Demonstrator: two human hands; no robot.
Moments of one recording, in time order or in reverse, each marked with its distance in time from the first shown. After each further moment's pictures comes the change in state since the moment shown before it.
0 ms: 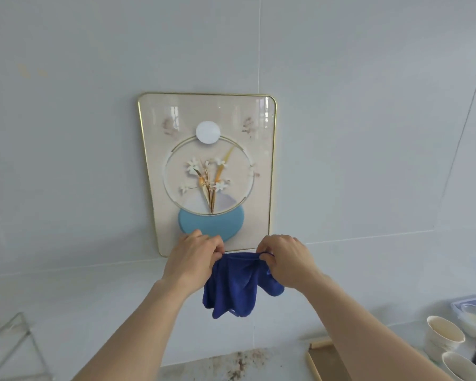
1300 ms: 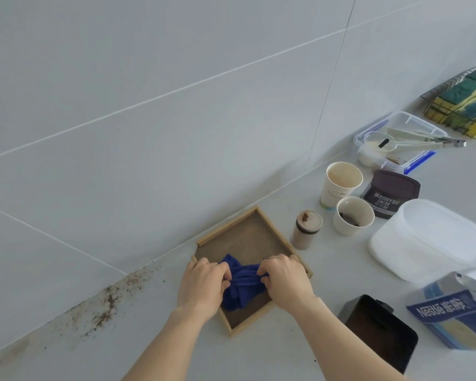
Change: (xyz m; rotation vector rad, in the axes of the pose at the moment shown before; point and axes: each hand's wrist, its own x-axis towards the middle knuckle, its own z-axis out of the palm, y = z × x) left_hand -0.031 0.239 0.412 -0.049 -0.762 0.160; right_hand -0.173 0.368 0.233 -0.013 -0.455 0.497
